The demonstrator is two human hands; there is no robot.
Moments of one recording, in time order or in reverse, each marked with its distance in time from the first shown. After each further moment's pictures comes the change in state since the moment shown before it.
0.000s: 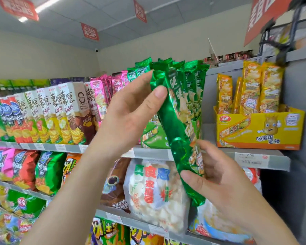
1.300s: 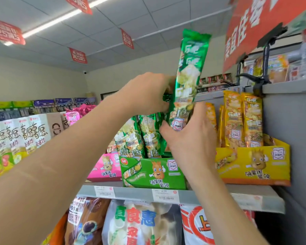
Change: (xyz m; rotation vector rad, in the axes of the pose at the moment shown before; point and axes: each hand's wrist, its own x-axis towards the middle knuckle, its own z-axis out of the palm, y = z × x) left_hand 0.160 -0.025 0.018 1.256 -0.381 0.185; right_hand 0.134 -0.029 -0.011 -0.691 0.789 -0.098
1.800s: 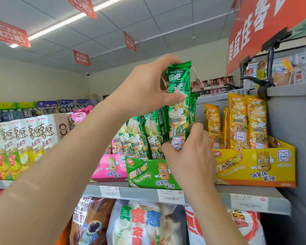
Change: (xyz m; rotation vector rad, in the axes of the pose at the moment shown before) left_hand -0.029 0.008 -0.027 -0.403 0.181 -0.073; right_hand -0.030 0.013 0.012 -0.204 -0.101 0.025
